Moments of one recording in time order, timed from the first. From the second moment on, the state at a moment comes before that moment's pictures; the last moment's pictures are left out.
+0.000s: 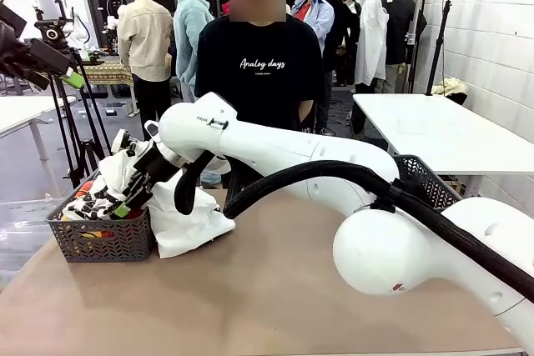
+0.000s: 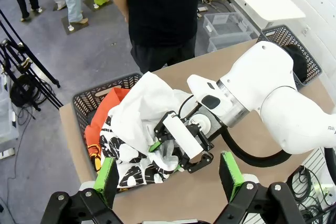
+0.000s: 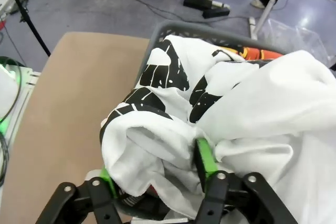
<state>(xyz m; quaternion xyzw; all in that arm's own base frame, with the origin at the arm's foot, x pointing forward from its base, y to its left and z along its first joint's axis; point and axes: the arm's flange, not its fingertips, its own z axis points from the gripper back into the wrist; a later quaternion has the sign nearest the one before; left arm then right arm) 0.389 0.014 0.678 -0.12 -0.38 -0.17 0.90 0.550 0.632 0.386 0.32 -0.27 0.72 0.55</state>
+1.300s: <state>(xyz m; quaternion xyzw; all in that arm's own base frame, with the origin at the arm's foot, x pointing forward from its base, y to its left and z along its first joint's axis) 0.389 0.014 0.678 -0.12 -0.38 -0.17 0.90 0.543 0.635 0.437 0.31 -0.32 0.73 0.52</state>
